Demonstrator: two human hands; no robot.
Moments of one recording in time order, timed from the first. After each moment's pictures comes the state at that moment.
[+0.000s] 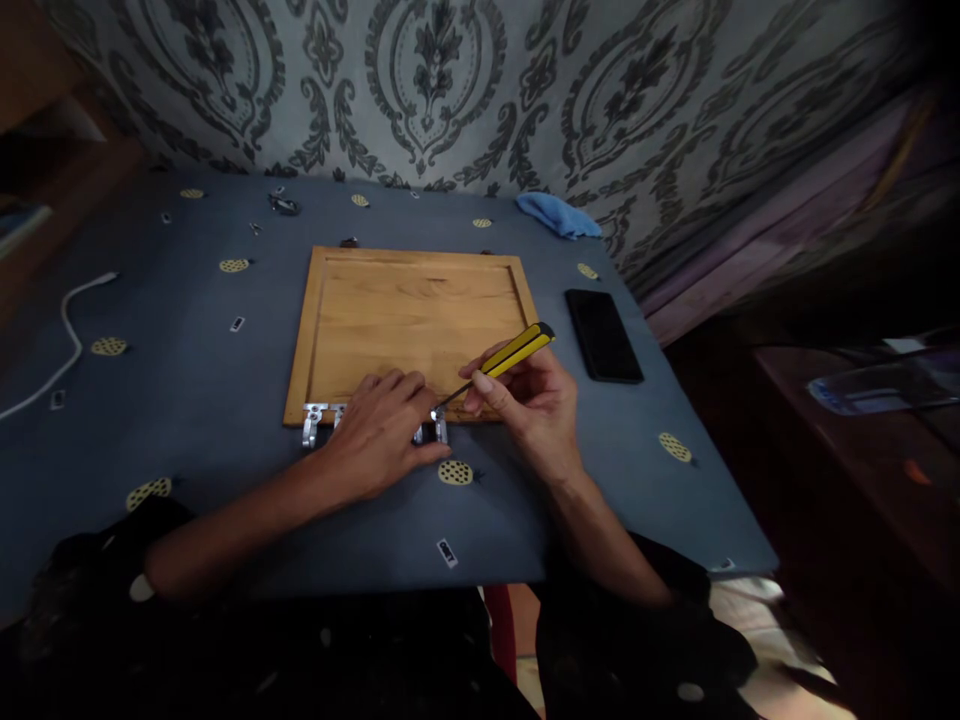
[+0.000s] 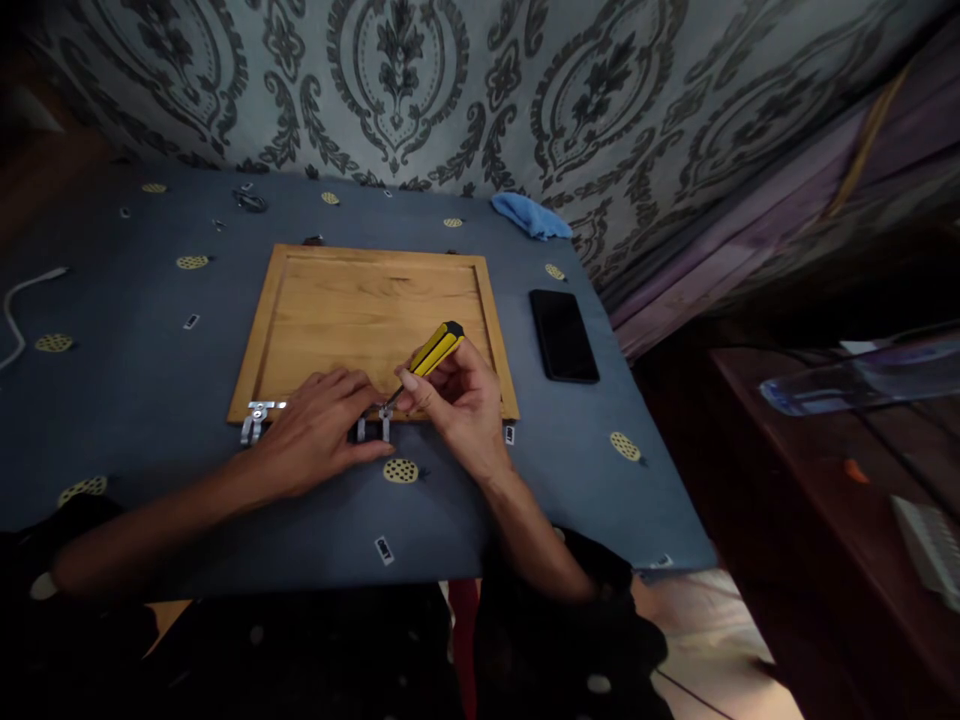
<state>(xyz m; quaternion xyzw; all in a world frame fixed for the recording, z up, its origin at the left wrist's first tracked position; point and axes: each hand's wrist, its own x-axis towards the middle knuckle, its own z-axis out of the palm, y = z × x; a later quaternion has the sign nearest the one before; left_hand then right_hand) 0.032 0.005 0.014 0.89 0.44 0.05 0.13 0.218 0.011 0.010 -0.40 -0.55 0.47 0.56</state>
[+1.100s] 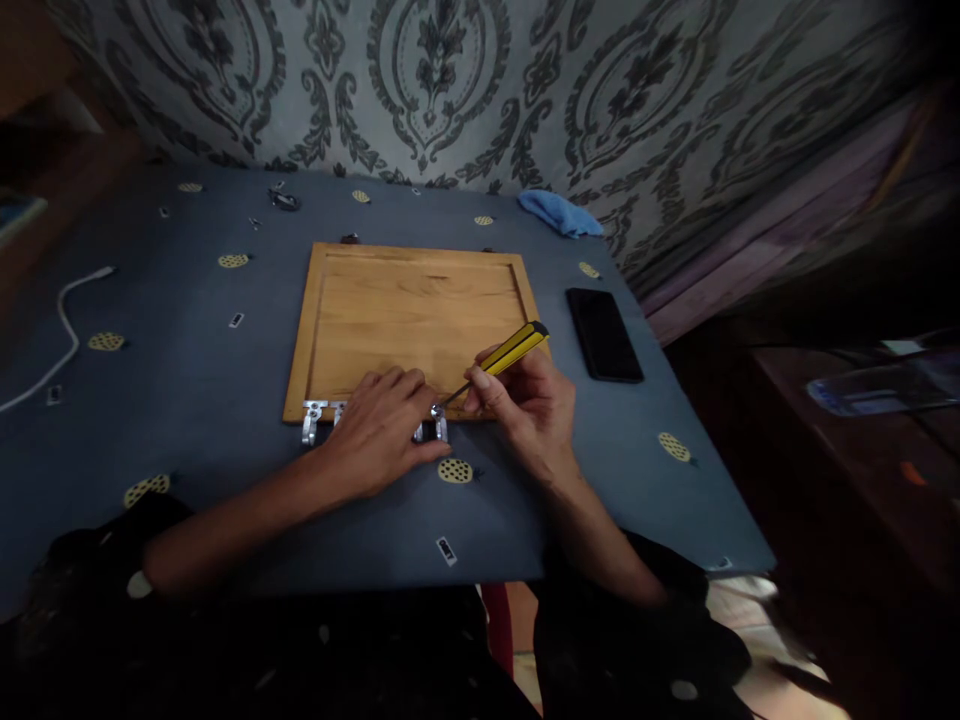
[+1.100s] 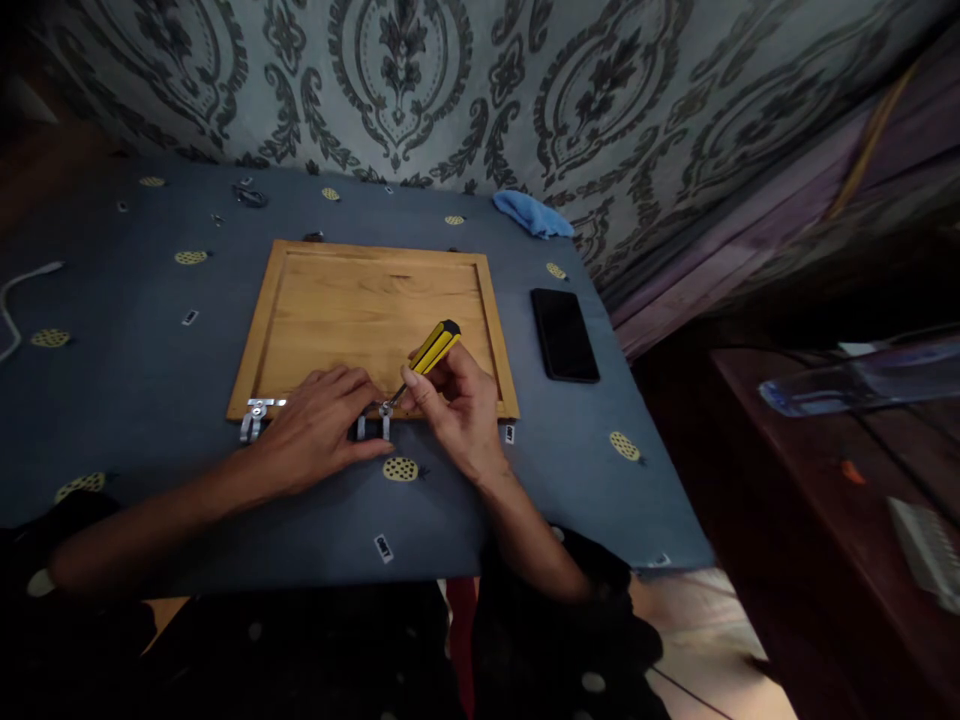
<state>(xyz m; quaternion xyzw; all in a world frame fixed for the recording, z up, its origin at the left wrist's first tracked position) 0.033 0.005 0.013 0.89 0.44 0.06 0.14 0.218 0.009 0.003 -0.45 -0.59 0.40 0.54</state>
